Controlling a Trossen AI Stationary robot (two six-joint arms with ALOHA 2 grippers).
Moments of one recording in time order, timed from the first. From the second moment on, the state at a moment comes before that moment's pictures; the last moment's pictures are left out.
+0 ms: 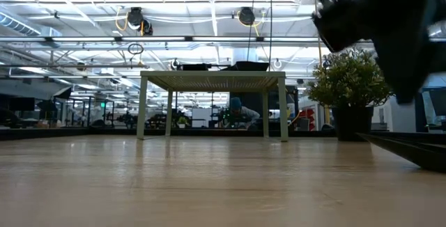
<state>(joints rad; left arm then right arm) 0.13 1.11 1.18 0.11 0.68 -0.60 0.41 1.55 0.95 -0.49 -0.18 1.35</state>
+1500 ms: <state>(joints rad) 0.13 1.11 1.18 0.07 0.69 -0.49 0.62 1.47 0.73 -0.39 -0.02 1.76</state>
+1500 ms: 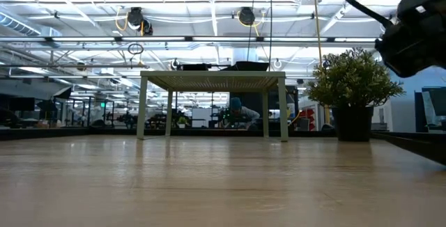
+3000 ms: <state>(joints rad) 0.13 1.11 1.18 0.08 0.62 -0.44 0.04 1.56 0.73 -0.01 0.06 0.19</state>
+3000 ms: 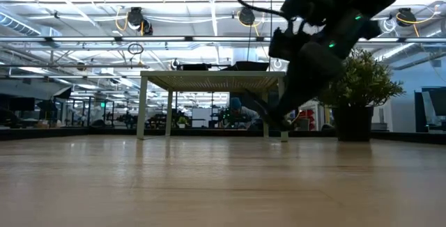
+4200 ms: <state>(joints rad) 0.17 1.11 1.18 0.06 0.58 -0.48 0.05 1.61 0.90 -0.12 -0.03 0.59</state>
